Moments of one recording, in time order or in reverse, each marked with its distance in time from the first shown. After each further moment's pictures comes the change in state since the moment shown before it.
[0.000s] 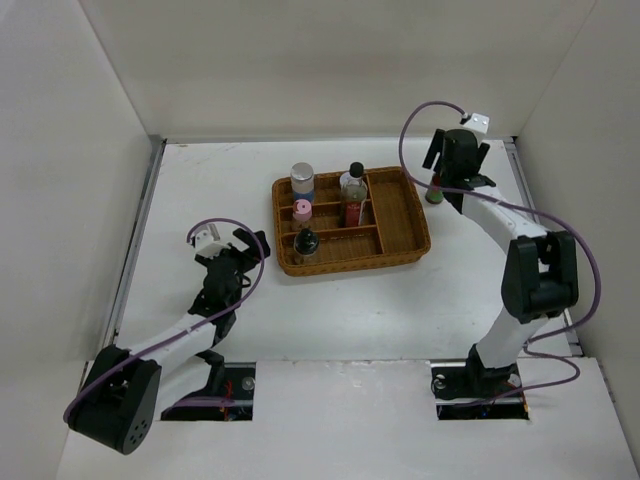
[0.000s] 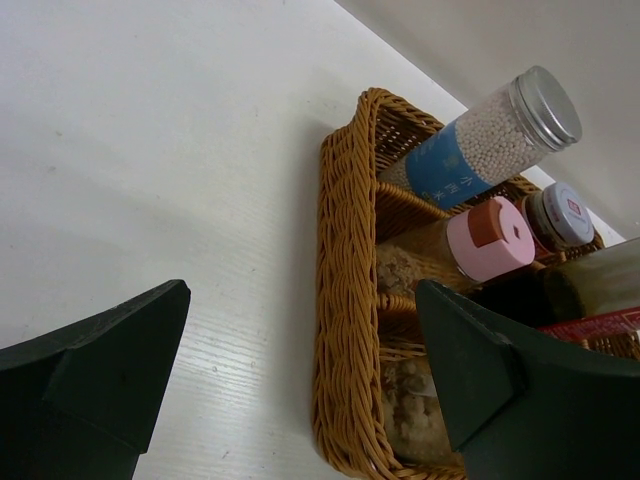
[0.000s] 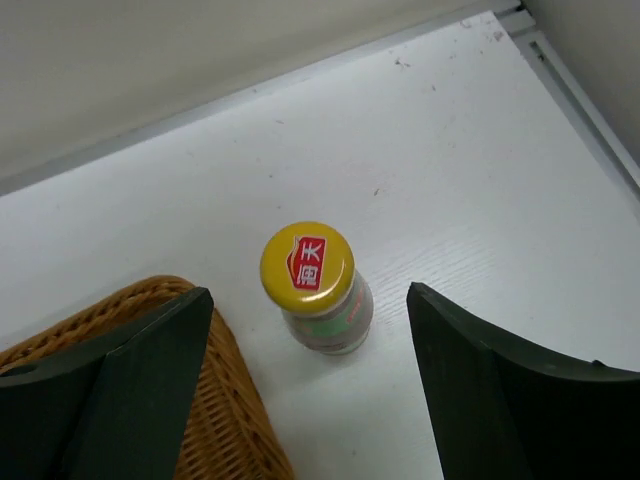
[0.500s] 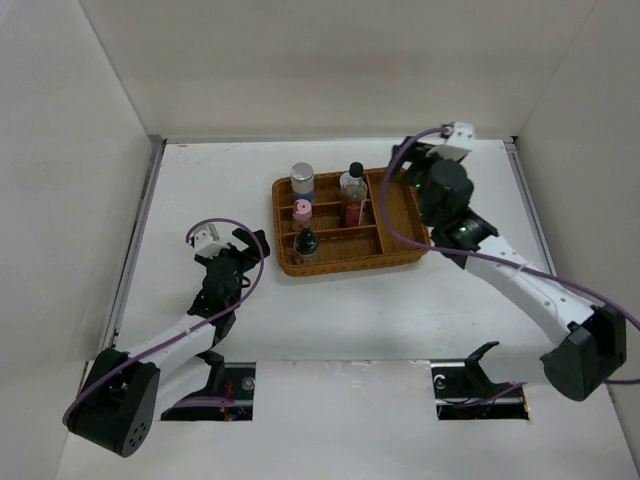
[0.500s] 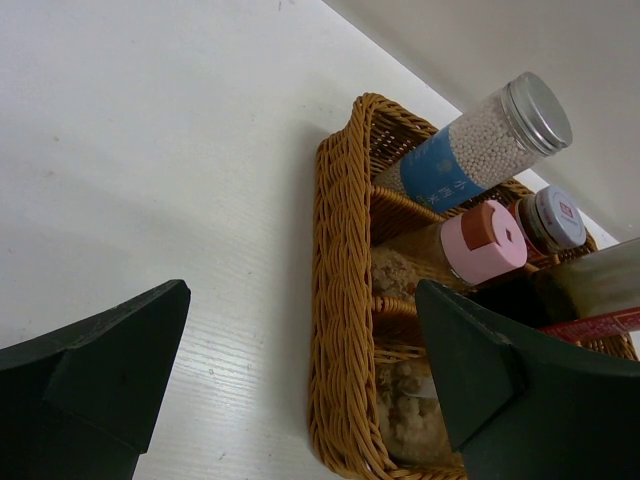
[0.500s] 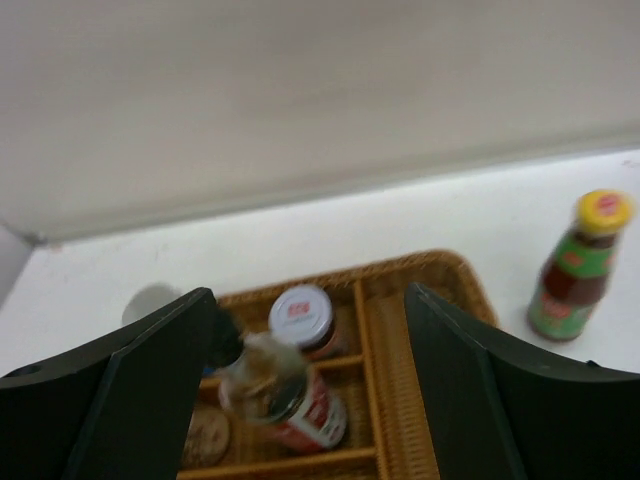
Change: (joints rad) left arm 0.000 -0.010 0.000 0.000 0.000 0.000; right arm 0.457 -0.367 -0.160 0.150 0.122 -0.009
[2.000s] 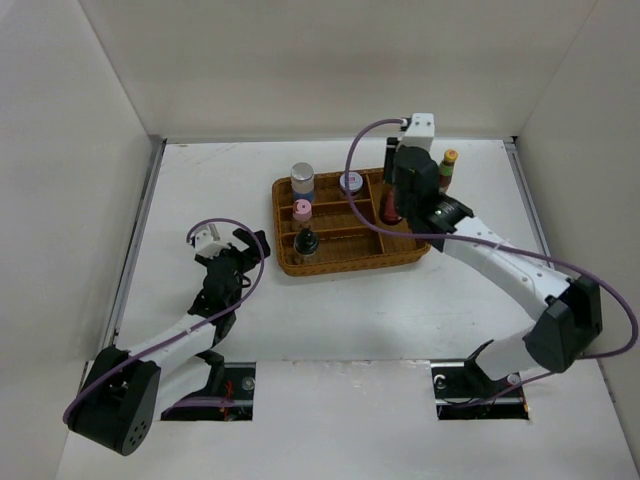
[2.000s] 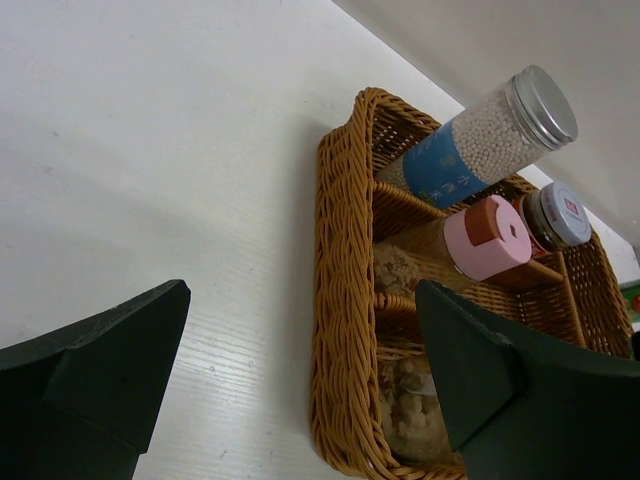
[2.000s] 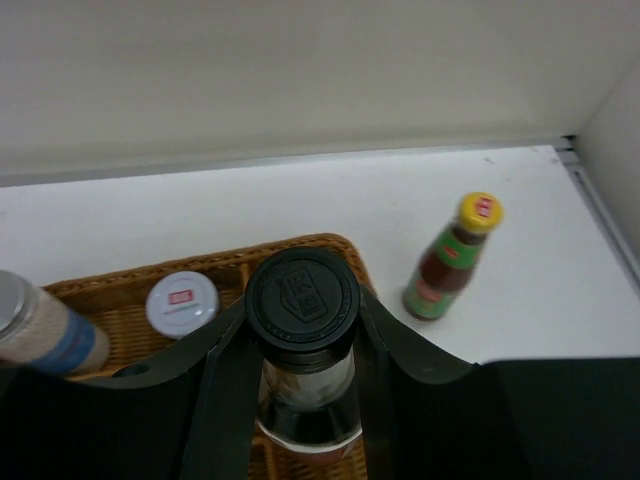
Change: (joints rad) left arm -0.007 0.008 0.000 0.000 0.000 0.000; right arm -0.010 0.083 0.133 -0.192 0.147 -0.181
